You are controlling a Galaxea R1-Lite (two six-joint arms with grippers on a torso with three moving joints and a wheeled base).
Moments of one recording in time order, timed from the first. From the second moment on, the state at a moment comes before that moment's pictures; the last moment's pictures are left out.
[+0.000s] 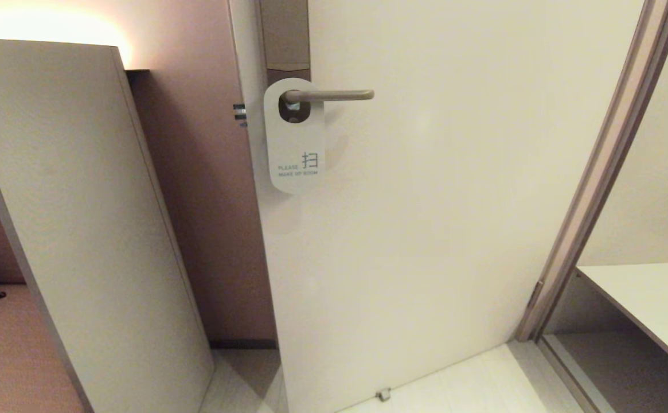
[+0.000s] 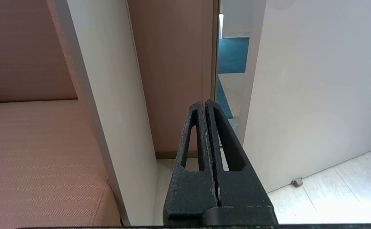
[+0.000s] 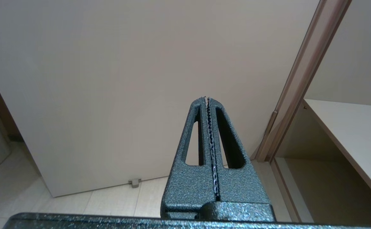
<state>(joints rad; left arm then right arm) 0.00 0.00 0.00 0.01 -0.01 0.01 0.01 0.00 0.00 0.00 0.00 -0.05</state>
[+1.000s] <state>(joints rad) 0.00 0.00 0.00 0.01 0.00 0.01 0.01 0.00 0.00 0.00 0.00 -0.05</state>
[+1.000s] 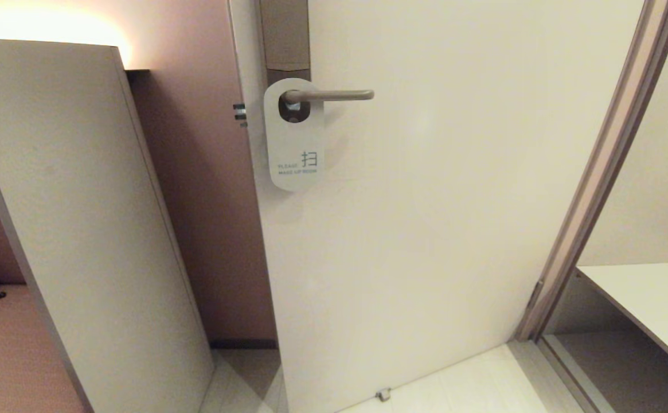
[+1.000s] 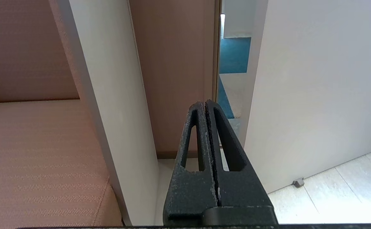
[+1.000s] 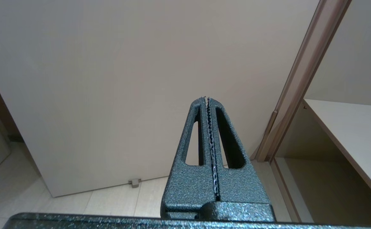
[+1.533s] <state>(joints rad) 0.00 0.00 -0.04 0.00 -0.03 0.05 0.01 0.00 0.00 0.00 0.00 -0.05</state>
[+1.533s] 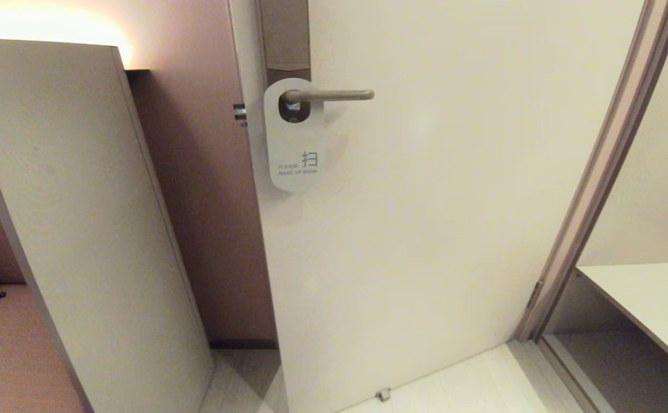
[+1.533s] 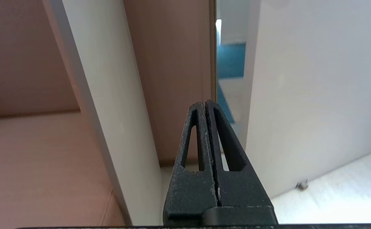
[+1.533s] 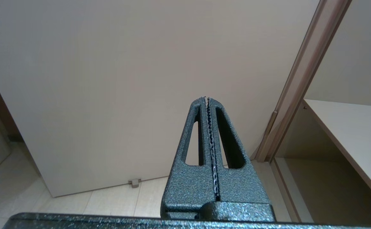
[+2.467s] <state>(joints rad) -0.12 0.50 -0.42 -0.05 -0.04 -0.10 0.01 0.00 0.00 0.00 0.00 -0.05</state>
